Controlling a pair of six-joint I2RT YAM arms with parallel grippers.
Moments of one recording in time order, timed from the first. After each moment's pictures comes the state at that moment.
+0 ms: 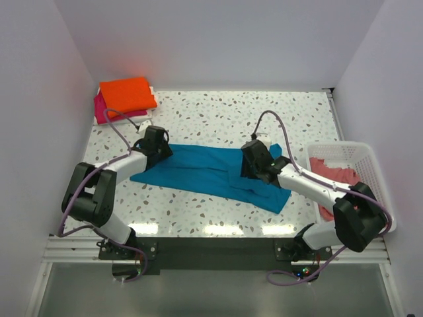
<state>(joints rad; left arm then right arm) -0.29 1.60 0.82 -0.06 -0.27 -0.70 0.68 1.39 0.86 -0.40 0.35 0.64</state>
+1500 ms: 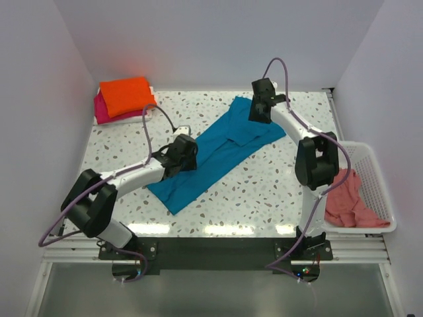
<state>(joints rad) -0.64 1.50 0.88 -0.22 -0.32 -0.59 0.31 2.06 1.77 -0.63 0.28 0.43</state>
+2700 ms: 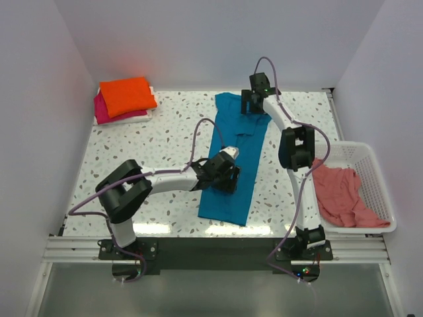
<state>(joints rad) -0.95 1.80 1.05 -0.14 -0.10 -0.55 0.25 2.55 2.35 -0.72 0.24 0.21</state>
